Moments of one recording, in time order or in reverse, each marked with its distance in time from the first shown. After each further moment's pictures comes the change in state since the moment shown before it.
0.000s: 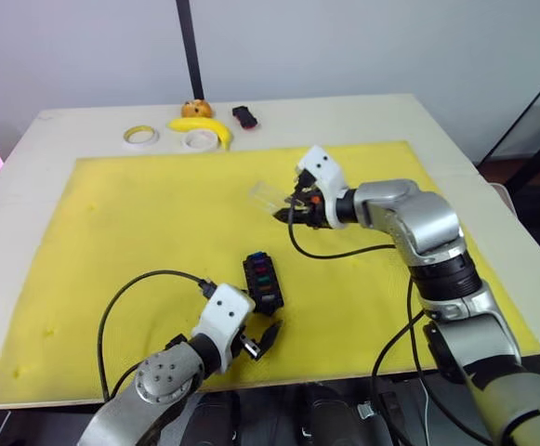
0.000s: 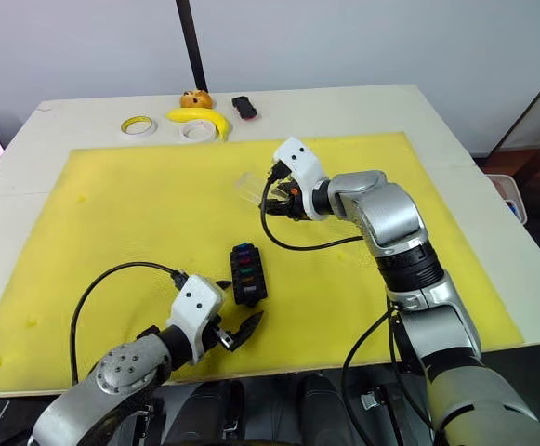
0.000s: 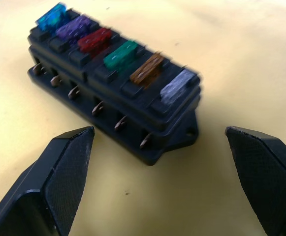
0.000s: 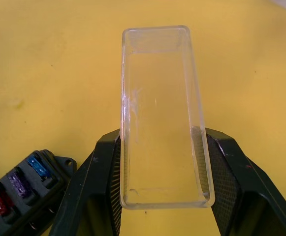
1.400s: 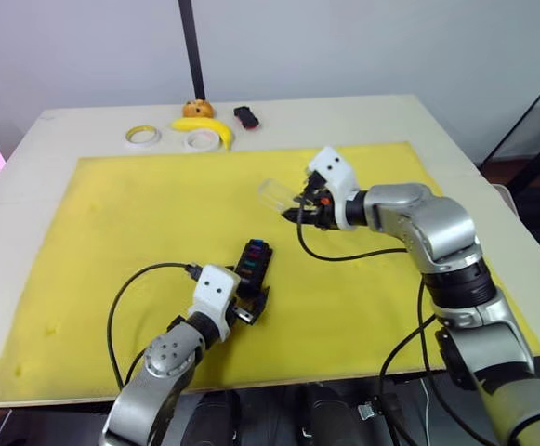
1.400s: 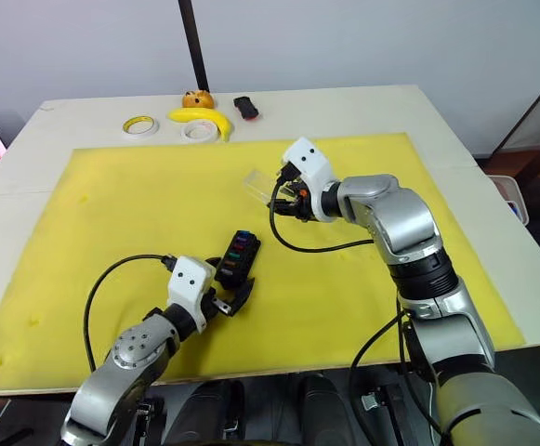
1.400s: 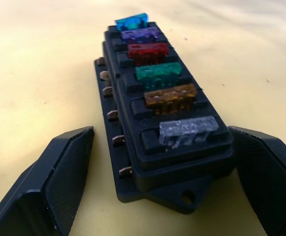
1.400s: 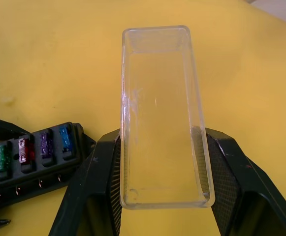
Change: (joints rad) left arm -0.035 -0.176 0.097 0.270 0.094 -0.281 -0.040; right arm 0.045 -0.059 -0.009 -0.065 0.048 -0.006 -0.060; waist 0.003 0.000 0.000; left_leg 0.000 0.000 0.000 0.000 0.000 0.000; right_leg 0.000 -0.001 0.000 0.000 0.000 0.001
